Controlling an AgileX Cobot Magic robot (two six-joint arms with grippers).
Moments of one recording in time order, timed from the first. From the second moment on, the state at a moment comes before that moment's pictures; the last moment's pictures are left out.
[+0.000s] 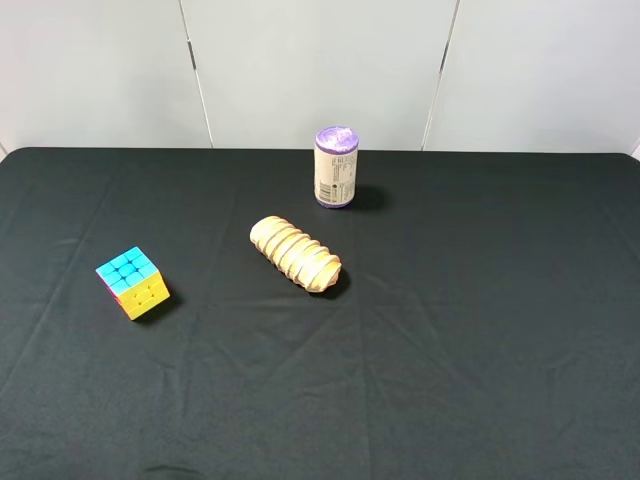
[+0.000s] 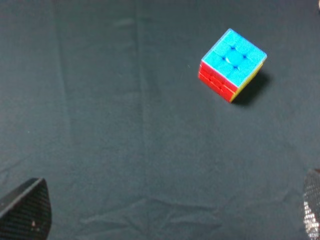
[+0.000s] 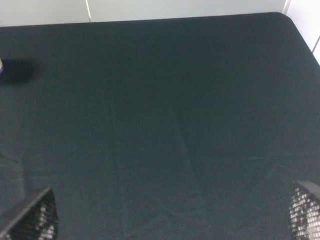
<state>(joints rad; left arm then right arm) 0.02 0.52 -0.80 0.02 1.15 0.10 -0.04 0.01 -0.50 -0.01 1.01 0.04</state>
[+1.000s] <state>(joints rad) -0.12 1.46 -0.82 -0.16 0.72 0.60 -0.04 0.01 -0.50 -0.01 1.01 0.04</state>
